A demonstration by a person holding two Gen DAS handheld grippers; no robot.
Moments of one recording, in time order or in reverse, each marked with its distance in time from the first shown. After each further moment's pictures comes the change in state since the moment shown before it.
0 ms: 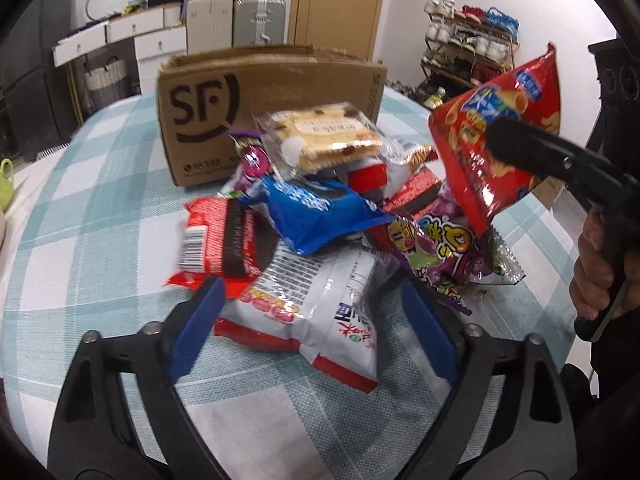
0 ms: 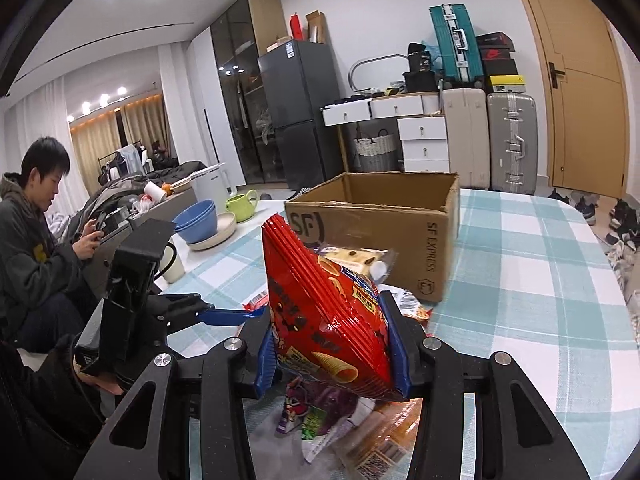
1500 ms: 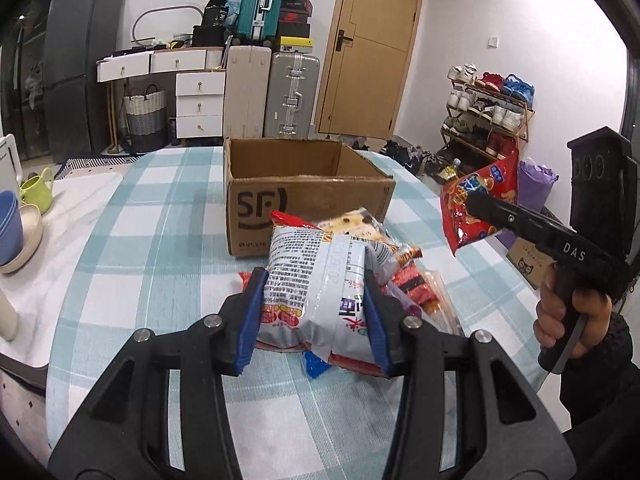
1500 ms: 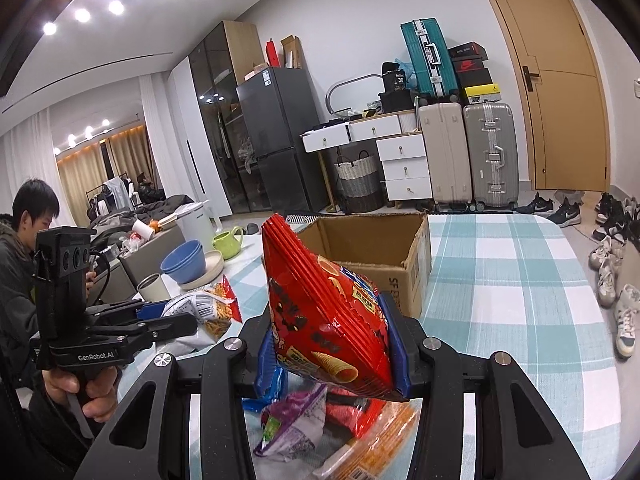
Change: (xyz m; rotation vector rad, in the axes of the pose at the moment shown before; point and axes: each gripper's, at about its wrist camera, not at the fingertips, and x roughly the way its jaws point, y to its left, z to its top) left arm -0.121 0.012 0.025 -0.127 -0.237 0.050; right arm -0.023 -0.021 0.046 0.078 -0.082 -0.044
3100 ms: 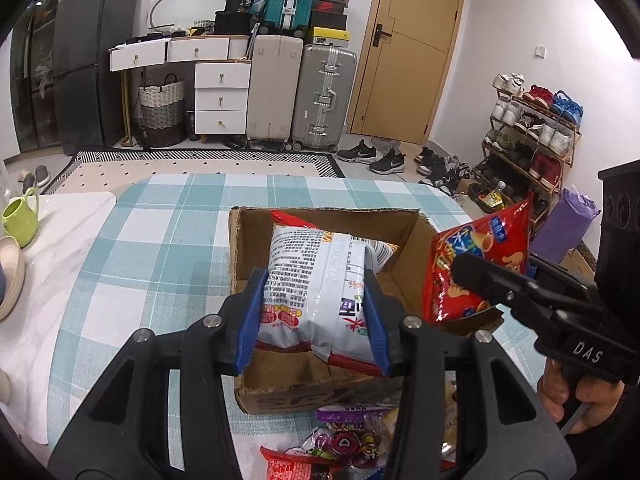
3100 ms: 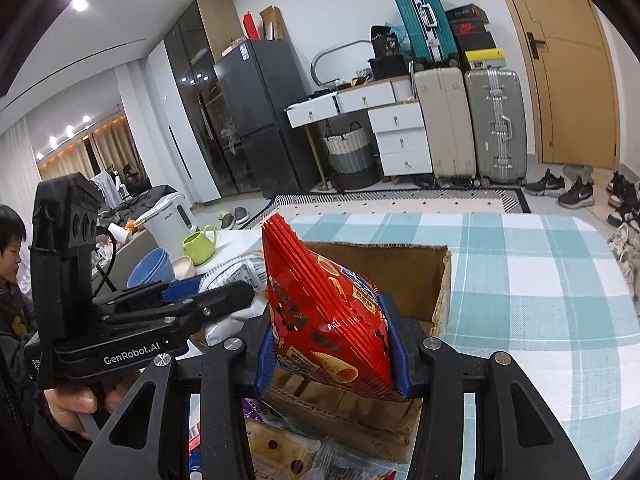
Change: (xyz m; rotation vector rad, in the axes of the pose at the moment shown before) left arm 0.188 0.049 0.141 -0.063 0.045 0.098; right arm 0.174 -0.045 0.076 0.049 0.128 0.004
